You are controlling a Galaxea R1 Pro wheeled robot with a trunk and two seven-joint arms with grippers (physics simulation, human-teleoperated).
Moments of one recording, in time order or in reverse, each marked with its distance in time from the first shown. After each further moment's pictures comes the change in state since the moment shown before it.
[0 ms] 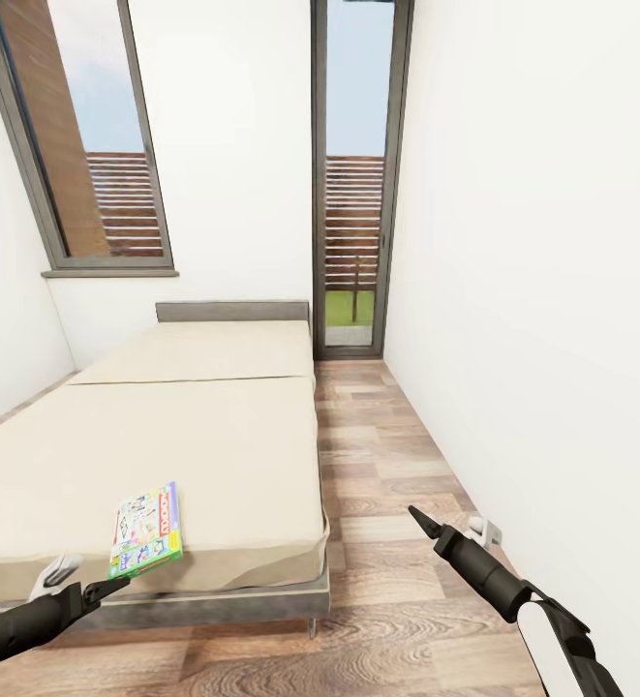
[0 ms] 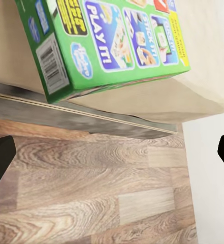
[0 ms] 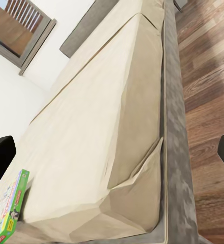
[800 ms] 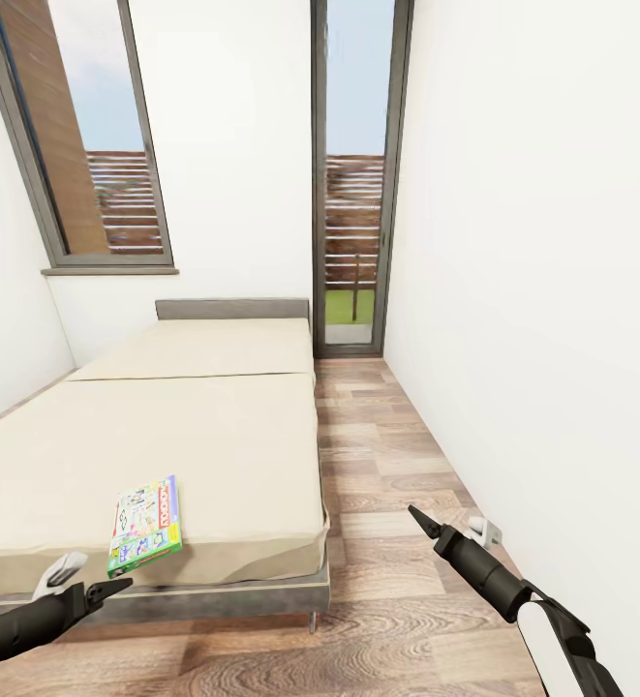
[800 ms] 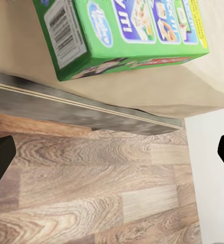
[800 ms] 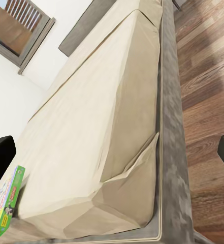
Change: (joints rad) left arm 0.000 -0.006 -0.006 -0.004 -0.006 -0.003 -0.001; right arm 0.000 0.000 0.000 -0.001 0.000 0.000 0.000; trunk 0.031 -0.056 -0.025
